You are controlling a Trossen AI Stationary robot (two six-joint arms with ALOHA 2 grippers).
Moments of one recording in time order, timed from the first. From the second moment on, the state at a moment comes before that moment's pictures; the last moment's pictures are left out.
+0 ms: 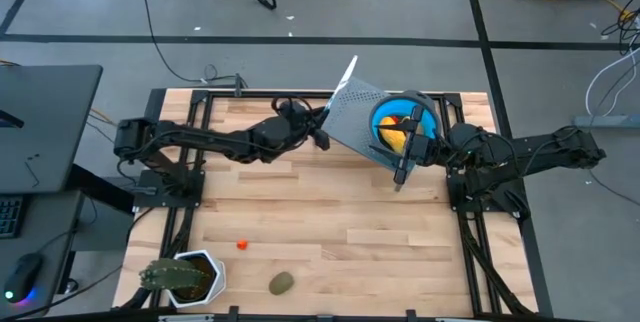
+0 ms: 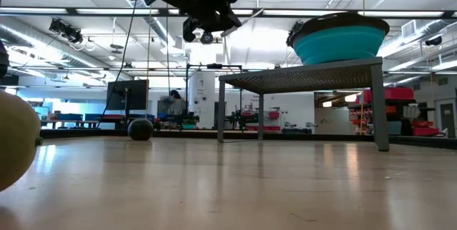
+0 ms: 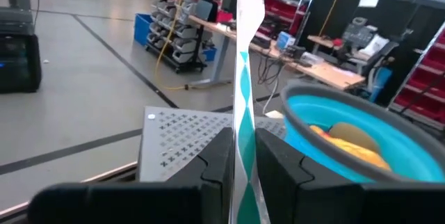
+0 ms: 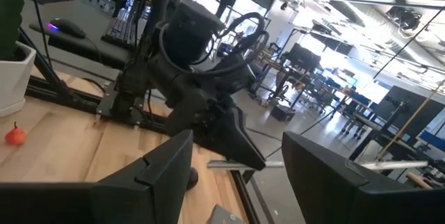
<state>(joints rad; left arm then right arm) 0.10 1.56 0.98 0.52 -0.65 -0.35 0.09 0.90 0.75 0.17 0.34 -0.48</state>
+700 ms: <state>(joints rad) 0.09 1.60 1.02 0.54 -0.64 -0.36 0.09 0.90 0.75 0.17 0.34 -0.49</state>
